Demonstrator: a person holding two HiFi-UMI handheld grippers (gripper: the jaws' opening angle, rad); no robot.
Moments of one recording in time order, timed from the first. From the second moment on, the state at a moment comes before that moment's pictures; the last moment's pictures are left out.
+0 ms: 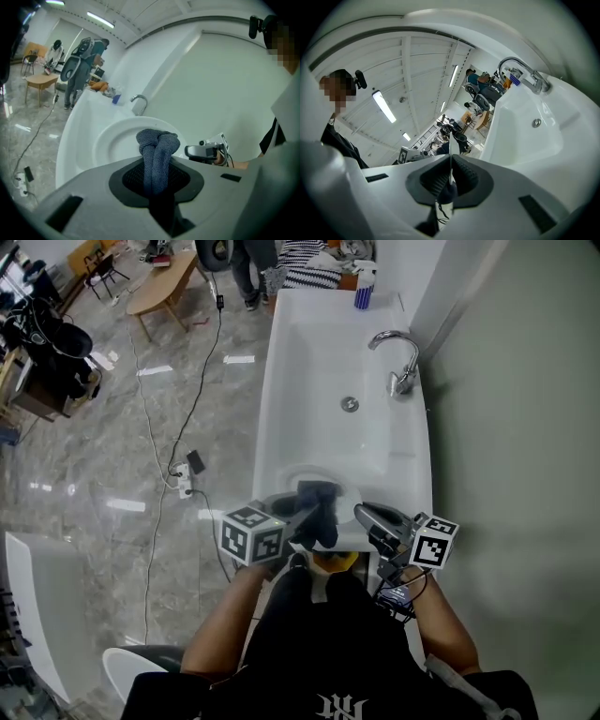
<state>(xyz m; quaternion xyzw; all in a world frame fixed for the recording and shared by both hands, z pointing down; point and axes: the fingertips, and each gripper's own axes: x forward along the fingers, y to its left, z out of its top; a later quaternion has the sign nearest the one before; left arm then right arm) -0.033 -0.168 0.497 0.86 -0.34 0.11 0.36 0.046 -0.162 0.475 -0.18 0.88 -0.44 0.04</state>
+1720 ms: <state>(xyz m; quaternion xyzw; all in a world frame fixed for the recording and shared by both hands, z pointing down) -0.144 -0.190 0.509 0.81 -0.47 0.16 0.31 0.050 -0.163 0.481 -0.17 0.88 -0.44 0.02</state>
